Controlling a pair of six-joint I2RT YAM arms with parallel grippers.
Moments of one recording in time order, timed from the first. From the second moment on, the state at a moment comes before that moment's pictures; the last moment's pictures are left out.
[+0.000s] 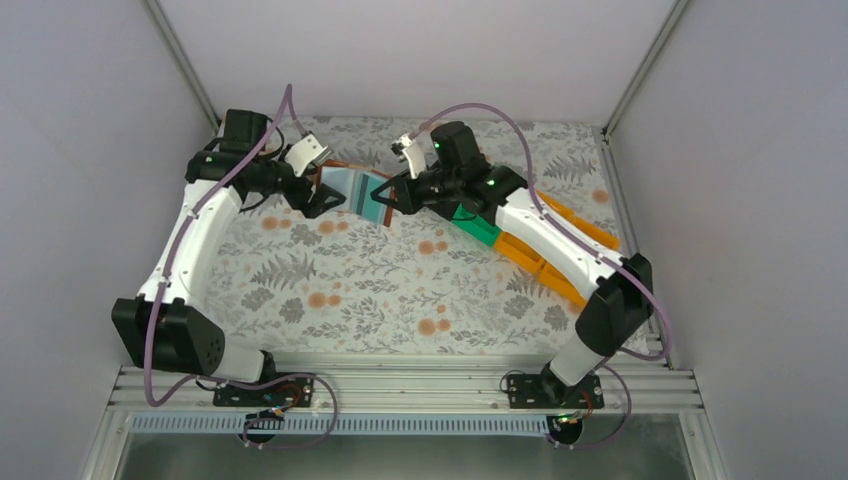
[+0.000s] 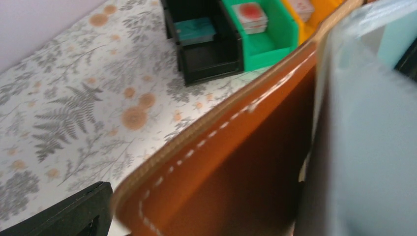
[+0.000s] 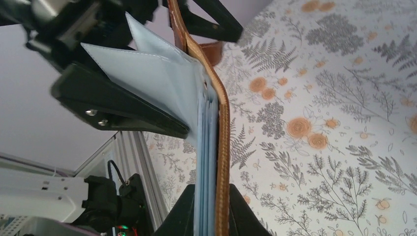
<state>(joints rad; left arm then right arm) -0.10 1.42 1.45 -0.96 0.65 0.58 0.70 1.65 1.53 -0.45 -0.61 0.28</state>
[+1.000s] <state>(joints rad) -0.10 1.38 1.58 -1.35 1.07 0.83 0.70 1.46 1.46 -0.48 -0.74 0.04</state>
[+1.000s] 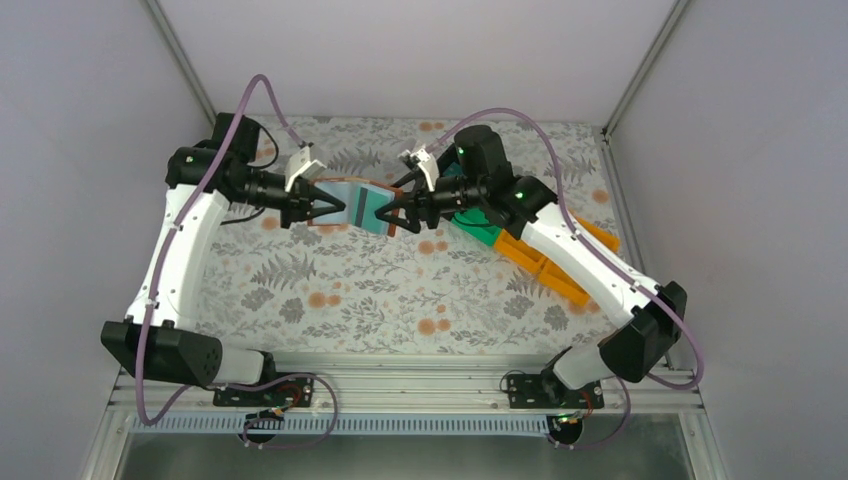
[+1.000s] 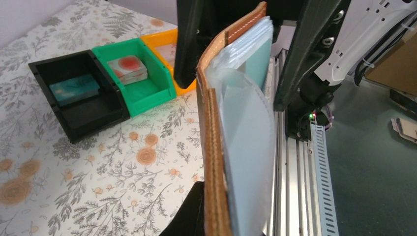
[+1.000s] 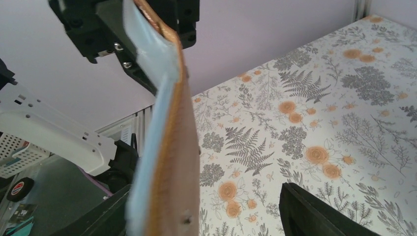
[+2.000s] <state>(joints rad) -0.01 1.50 1.34 -0.88 0.65 0.46 0.70 1.71 1.57 -0.64 -0.36 0.42</state>
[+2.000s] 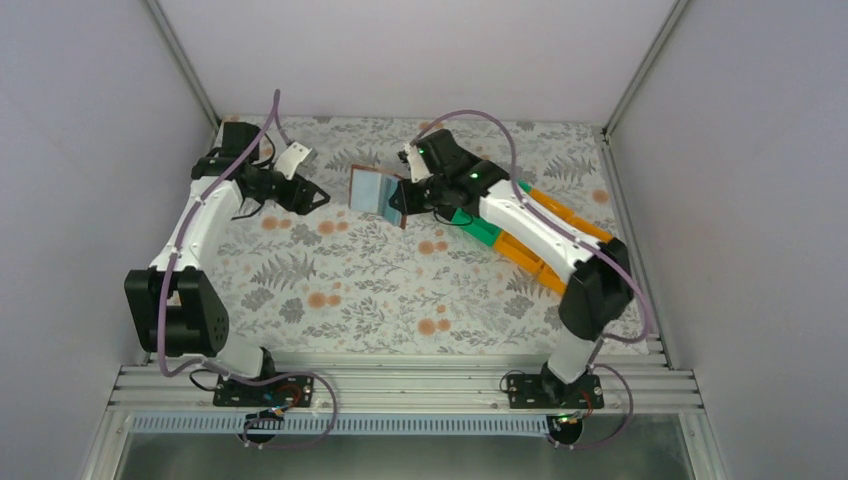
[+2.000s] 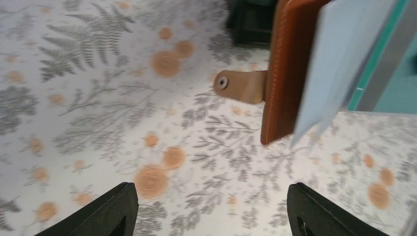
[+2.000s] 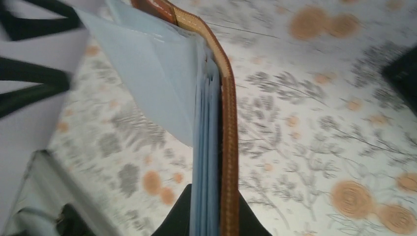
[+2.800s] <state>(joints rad) -0.08 1.49 1.33 -0.85 1.06 0.47 0.74 1.76 1.57 -0.50 -0.42 0.36</state>
